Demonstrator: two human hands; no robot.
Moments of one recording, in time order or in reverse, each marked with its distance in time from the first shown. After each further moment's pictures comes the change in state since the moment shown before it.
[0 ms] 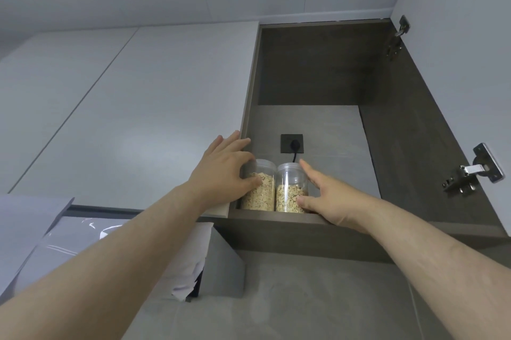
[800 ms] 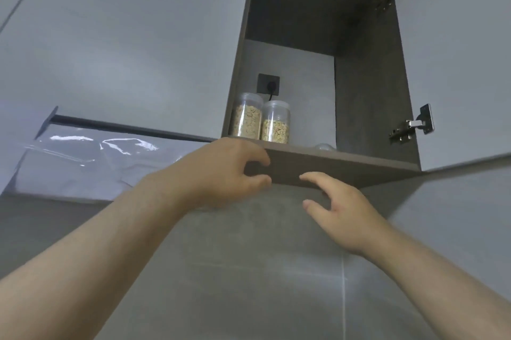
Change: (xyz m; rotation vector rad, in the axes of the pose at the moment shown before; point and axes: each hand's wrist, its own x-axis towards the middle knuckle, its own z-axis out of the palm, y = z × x) left_hand -0.122 0.054 -0.055 -0.447 -0.326 0.060; right_hand -0.156 -0.024 0.044 -0.244 0.165 0.042
